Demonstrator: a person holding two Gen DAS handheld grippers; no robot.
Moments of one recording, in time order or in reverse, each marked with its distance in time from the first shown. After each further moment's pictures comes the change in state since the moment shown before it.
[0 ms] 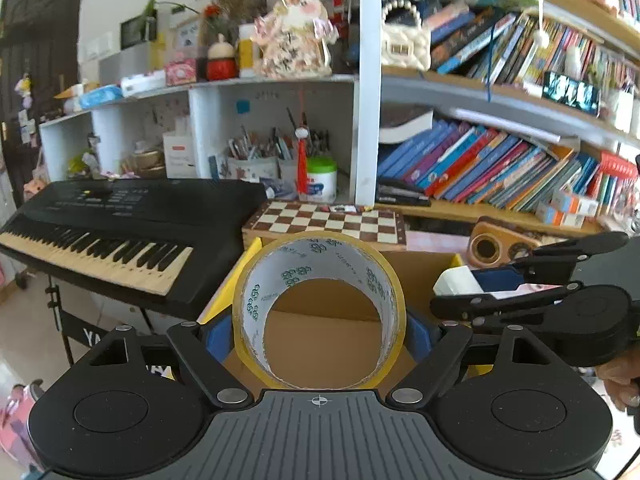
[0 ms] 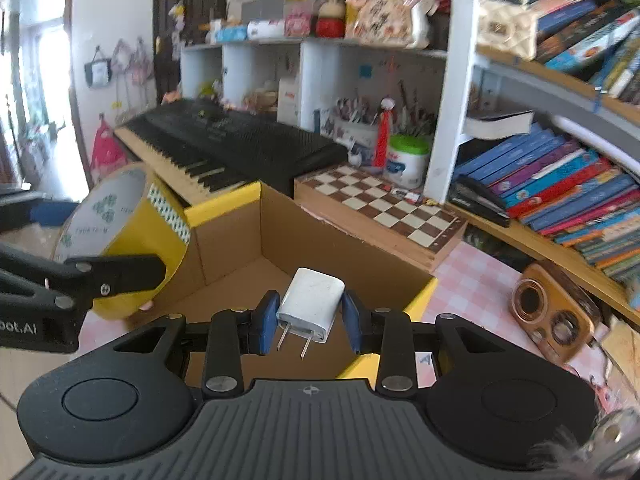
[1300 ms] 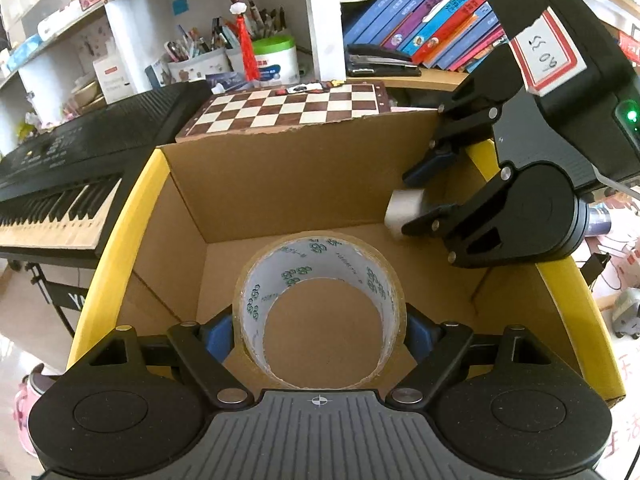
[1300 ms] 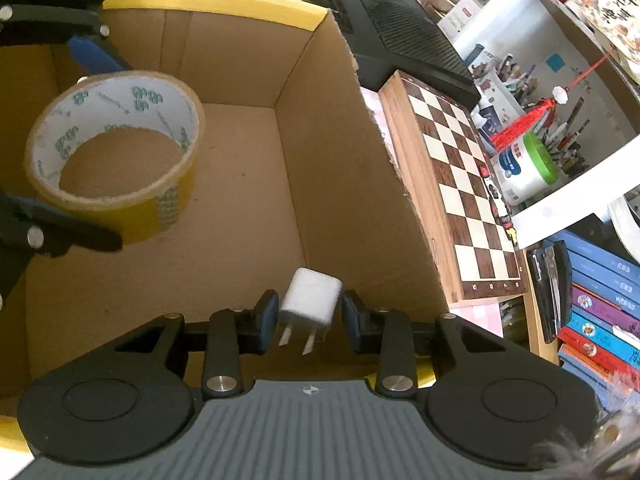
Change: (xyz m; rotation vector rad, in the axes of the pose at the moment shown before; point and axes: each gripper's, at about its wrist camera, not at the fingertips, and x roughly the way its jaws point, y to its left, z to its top) left arm 0.117 -0.046 -0.016 0.136 0.338 -0.005; right arm 0.129 -0.043 0.000 -0.704 0.318 0.152
